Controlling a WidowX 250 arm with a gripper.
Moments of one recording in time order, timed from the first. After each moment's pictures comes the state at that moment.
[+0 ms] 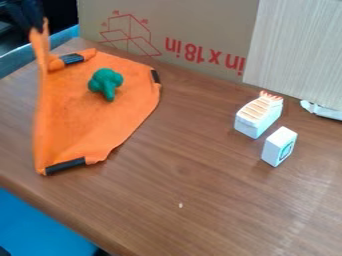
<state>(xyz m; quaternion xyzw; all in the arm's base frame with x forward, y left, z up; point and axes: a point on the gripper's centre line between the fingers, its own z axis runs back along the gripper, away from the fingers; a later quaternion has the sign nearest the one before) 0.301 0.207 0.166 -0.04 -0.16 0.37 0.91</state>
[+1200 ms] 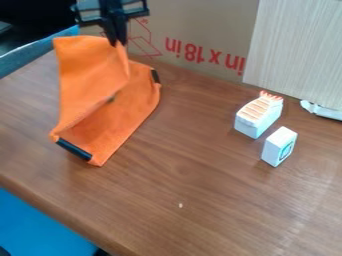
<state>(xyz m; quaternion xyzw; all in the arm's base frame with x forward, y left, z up) 0.383 0.134 0.131 0.00 -0.15 0.37 0.92</state>
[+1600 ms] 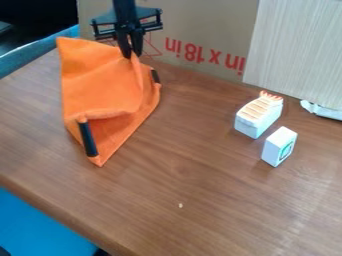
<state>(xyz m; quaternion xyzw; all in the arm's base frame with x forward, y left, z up) 0.401 0.128 0.107 0.01 -0.15 0.39 0.91</state>
